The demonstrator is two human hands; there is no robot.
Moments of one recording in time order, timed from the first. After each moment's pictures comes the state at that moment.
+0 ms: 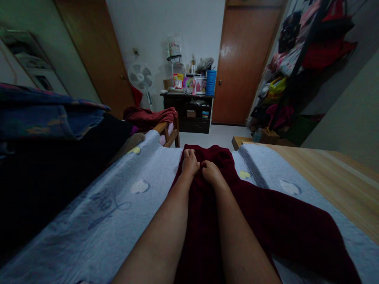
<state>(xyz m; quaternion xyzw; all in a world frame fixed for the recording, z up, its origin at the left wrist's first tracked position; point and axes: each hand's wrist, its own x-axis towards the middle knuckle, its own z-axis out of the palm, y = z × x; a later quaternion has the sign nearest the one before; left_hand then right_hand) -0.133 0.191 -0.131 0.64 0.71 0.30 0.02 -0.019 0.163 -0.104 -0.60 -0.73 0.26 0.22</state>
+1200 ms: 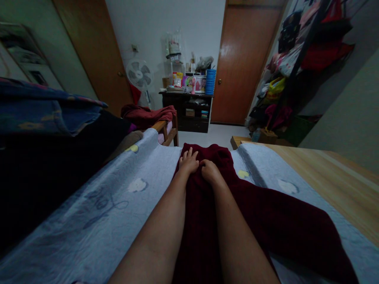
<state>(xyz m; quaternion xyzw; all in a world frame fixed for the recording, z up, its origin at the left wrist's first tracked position) -0.142 0.206 -0.140 0.69 0.71 0.15 0.10 -0.019 0.168 -0.110 -0.60 -0.73 0.25 0.22</state>
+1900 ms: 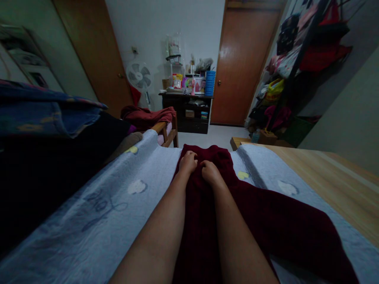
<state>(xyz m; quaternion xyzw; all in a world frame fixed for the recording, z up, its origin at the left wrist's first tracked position) -0.146 0.213 -0.143 0.69 0.67 0.28 0.06 -0.017 0.170 -0.113 -0.60 -0.72 0.25 0.23</state>
